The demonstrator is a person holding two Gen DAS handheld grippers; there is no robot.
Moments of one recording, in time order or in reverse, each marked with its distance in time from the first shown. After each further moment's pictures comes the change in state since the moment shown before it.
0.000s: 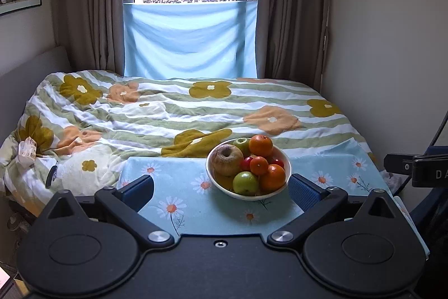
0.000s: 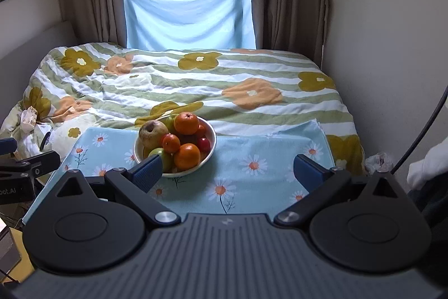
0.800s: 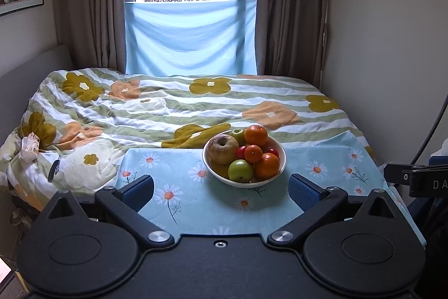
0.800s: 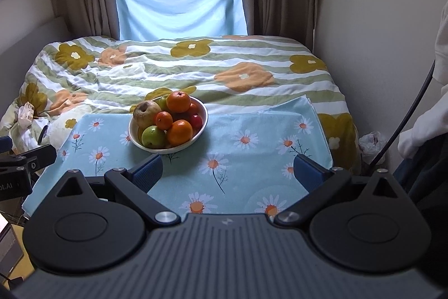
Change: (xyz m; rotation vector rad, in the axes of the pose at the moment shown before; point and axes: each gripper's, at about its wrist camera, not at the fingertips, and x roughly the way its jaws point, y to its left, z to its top) left arm -0.015 -0.012 -0.018 0.009 0.007 0.013; right arm -0.015 -0.013 -0.028 0.023 0.036 -0.021
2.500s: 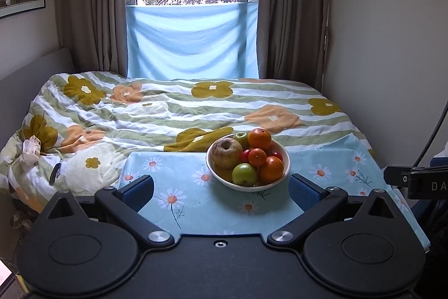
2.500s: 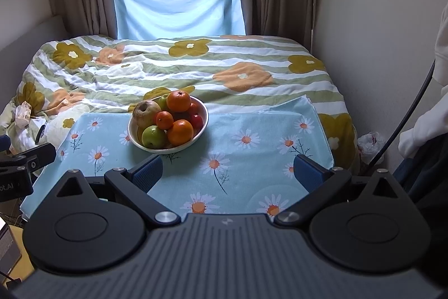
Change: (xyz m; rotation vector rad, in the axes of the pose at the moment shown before) left arm 0.000 0.002 0.002 0.000 -0.022 0.006; right arm -0.001 0.007 -0.001 -0.006 0.005 -0.010
